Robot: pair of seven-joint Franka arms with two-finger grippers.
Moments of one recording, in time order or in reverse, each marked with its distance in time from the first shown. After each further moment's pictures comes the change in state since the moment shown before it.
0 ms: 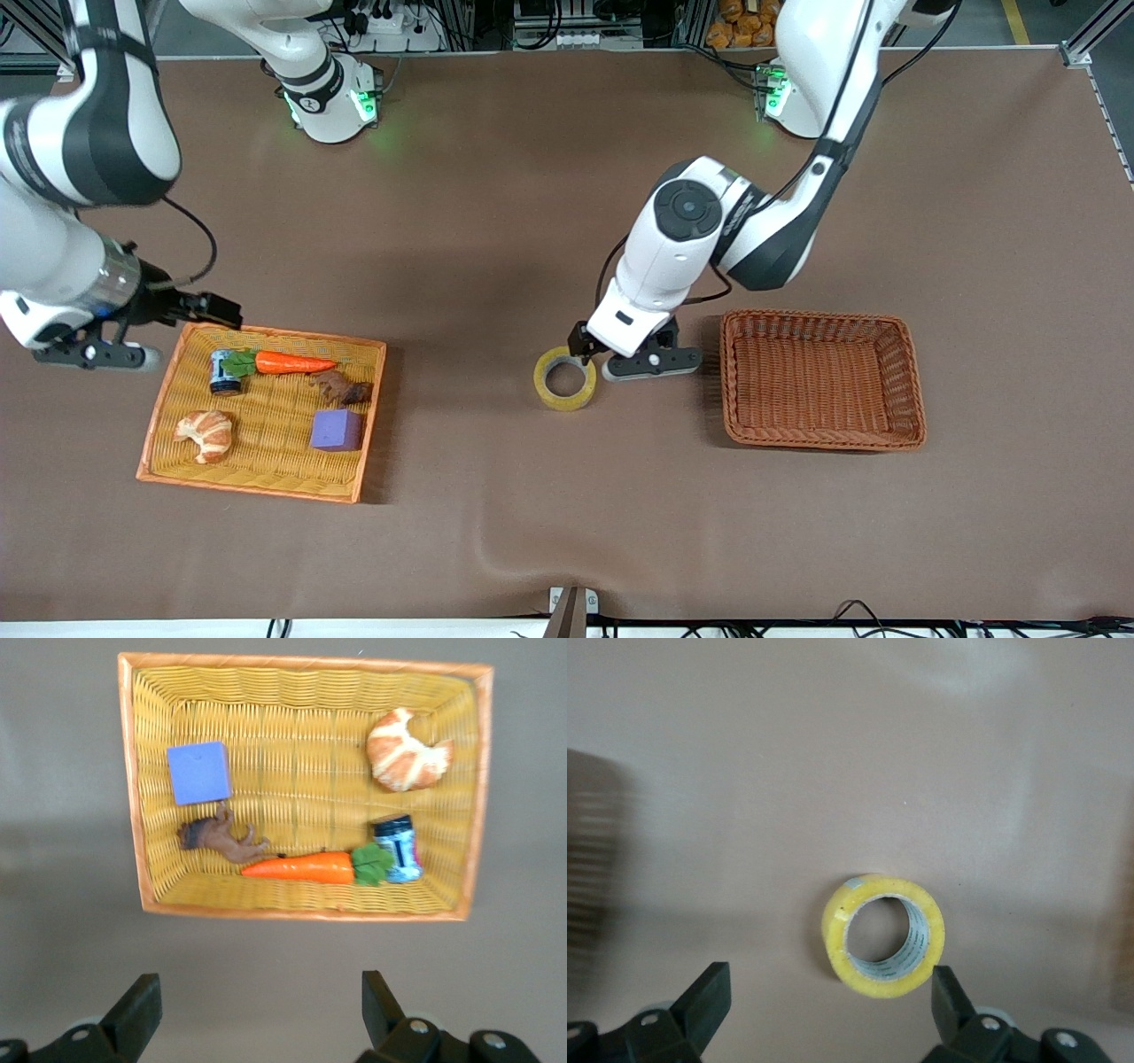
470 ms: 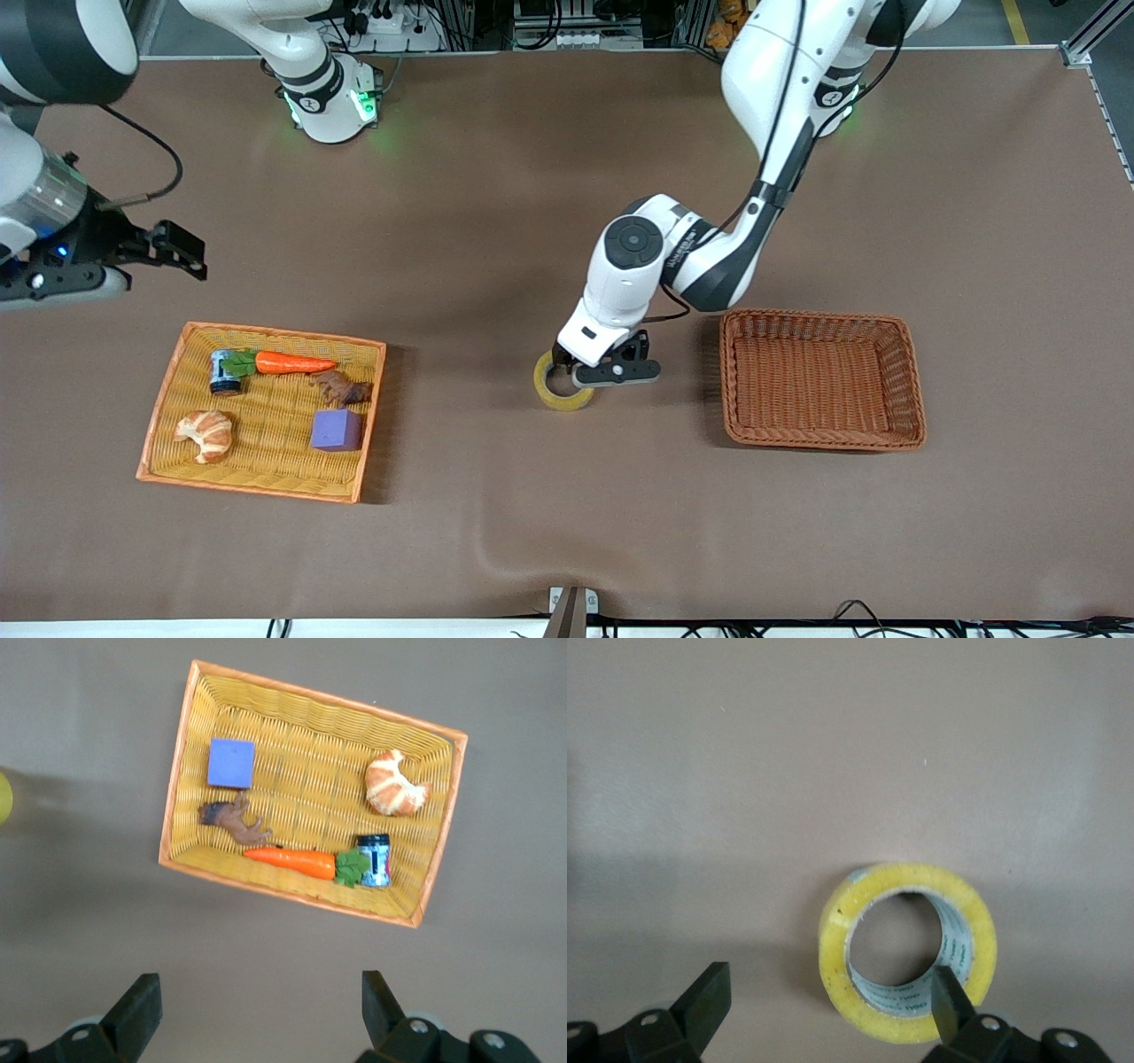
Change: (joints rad) left arm -0.161 0.137 0.137 0.006 0.017 0.097 0.000; right arm 0.000 -0.148 0.004 -0.001 -0.018 -0.080 -0.183
